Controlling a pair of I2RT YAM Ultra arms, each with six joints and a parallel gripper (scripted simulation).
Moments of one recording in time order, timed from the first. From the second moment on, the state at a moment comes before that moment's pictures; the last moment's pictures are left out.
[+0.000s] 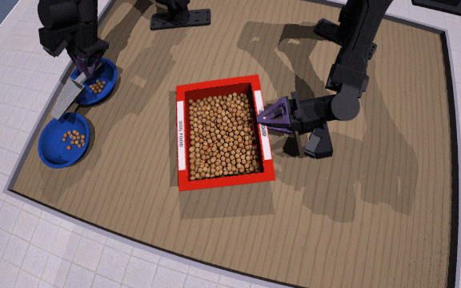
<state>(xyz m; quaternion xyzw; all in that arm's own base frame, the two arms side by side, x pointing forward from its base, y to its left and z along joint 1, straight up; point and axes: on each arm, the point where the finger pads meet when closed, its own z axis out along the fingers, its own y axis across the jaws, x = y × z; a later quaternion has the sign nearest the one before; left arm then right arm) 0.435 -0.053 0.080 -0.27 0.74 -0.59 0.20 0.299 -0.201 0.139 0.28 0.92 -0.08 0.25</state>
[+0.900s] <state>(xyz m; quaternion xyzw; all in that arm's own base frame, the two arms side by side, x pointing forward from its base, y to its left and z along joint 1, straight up) 0.431 -0.046 0.066 -0.26 0.73 -0.59 0.21 0.299 -0.201 0.139 0.28 0.92 -0.08 0.25</state>
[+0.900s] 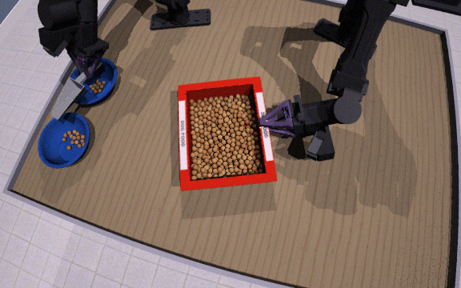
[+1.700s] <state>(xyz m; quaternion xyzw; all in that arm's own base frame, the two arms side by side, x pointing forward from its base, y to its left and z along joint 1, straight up) 0.409 -0.010 0.079 -0.26 0.73 -0.59 0.23 0.299 -0.201 0.139 0.28 0.92 -0.08 0.25</state>
